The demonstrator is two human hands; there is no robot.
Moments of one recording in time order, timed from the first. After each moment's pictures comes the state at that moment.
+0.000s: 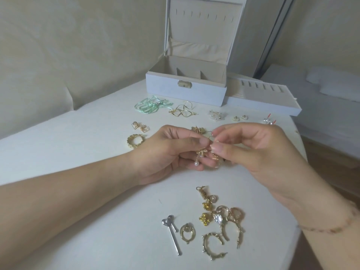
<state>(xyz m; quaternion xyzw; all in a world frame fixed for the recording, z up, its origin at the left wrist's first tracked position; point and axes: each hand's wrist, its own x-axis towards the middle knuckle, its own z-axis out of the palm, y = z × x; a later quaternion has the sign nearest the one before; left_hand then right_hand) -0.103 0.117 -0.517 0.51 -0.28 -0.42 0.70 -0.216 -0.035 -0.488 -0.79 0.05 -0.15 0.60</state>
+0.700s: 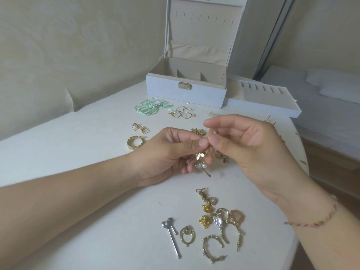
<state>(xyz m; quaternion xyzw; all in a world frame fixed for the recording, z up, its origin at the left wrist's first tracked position) -0.100 0.118 -0.519 0.53 -0.33 -0.41 0.67 -0.203 -0.030 -0.491 -0.76 0.00 -0.17 0.62</state>
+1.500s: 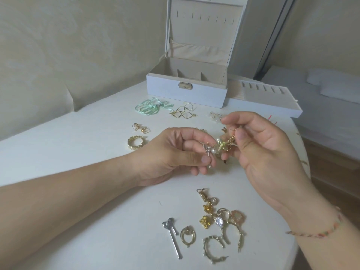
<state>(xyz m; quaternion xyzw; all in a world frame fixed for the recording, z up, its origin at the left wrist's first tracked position) -0.099 0.115 -0.523 0.51 -0.35 -0.40 0.67 -0.206 -0.036 -0.508 -0.70 -0.02 -0.23 0.67</state>
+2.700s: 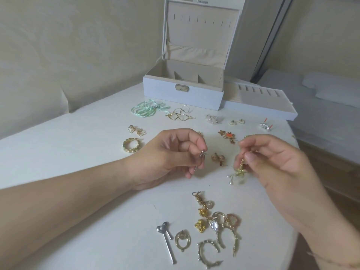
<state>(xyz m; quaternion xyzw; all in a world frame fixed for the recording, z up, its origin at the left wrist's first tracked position) -0.094 0.115 -0.529 0.51 -0.36 -0.39 0.68 -0.238 -0.058 -0.516 -0.70 0.03 -0.23 0.67</state>
